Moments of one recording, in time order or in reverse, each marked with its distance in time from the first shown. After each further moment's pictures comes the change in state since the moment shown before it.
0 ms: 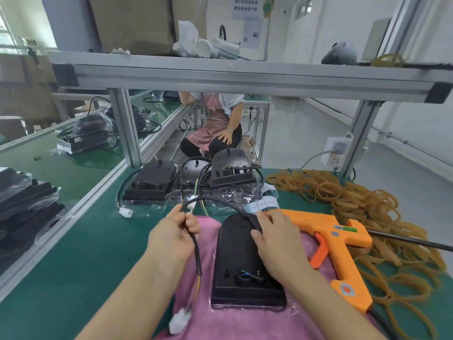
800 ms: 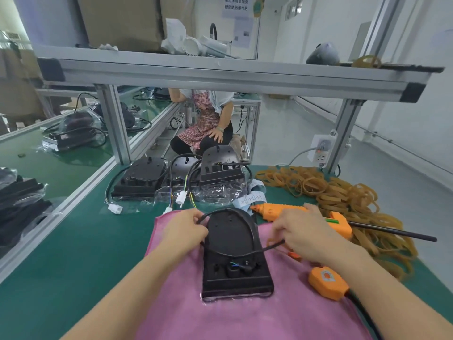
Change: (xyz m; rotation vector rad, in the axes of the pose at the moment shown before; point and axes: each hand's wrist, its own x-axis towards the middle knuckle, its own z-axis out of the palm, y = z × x) left_hand 0.012 -0.025 -0.011 1.636 -0.193 0.372; right_hand -0.010 0.051 -0.059 -0.075 -0.294 -0.111
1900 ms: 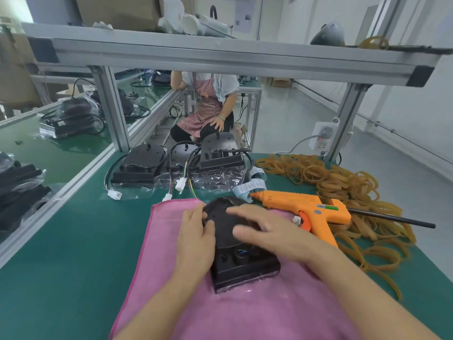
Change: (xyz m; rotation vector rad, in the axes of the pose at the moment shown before) left_hand -0.050 -0.001 0.040 -0.214 0.271 0.128; right_hand 0.007 -0.024 0.041 0.681 -0.065 -0.263
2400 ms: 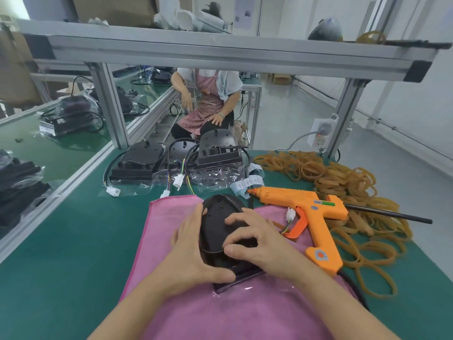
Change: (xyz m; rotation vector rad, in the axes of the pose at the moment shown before) left_hand -0.022 -0.011 -0.033 0.073 -0.462 0.132; right_hand -0.022 -0.007 0.027 0.074 0.091 0.013
